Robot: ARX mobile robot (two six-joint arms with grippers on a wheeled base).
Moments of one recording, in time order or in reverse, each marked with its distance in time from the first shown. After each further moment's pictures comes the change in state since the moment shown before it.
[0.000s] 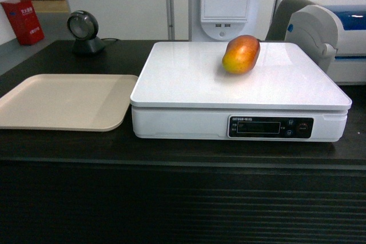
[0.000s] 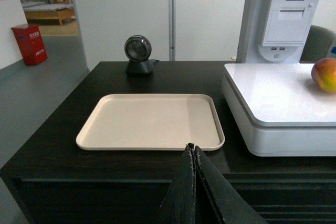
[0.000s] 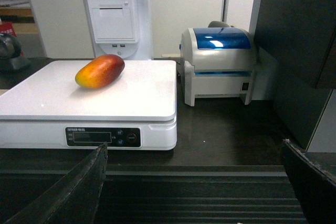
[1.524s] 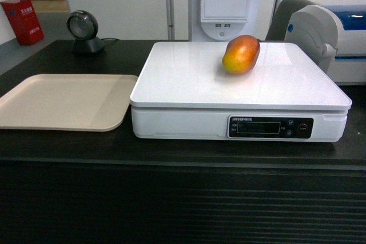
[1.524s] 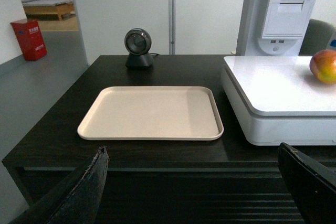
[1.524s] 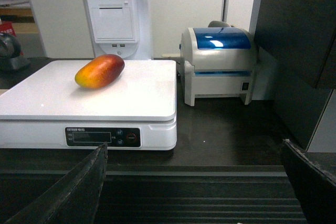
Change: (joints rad) left arm 0.000 -0.204 0.001 -0.224 0.000 0.001; right arm 0.000 0.000 0.000 0.000 0.000 0.000
